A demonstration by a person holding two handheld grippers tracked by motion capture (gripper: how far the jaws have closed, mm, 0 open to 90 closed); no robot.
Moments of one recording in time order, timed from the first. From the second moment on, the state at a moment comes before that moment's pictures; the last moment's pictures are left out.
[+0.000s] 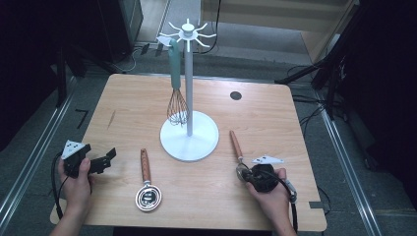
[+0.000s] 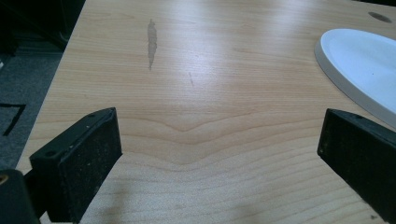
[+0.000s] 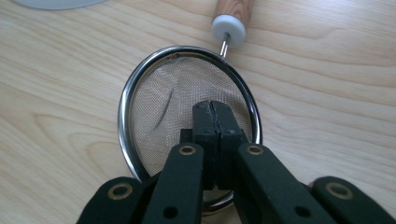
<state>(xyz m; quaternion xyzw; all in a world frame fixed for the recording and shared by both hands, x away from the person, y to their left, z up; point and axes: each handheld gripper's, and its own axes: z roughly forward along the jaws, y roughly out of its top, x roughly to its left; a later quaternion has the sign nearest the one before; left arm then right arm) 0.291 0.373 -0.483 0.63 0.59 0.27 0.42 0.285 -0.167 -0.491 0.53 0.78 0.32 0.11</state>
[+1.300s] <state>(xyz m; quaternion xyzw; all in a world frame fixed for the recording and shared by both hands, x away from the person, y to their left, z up) 0.292 0.372 -0.483 0.64 0.59 0.27 0.42 0.300 -0.189 -0.454 0.53 0.75 0.37 0.14</state>
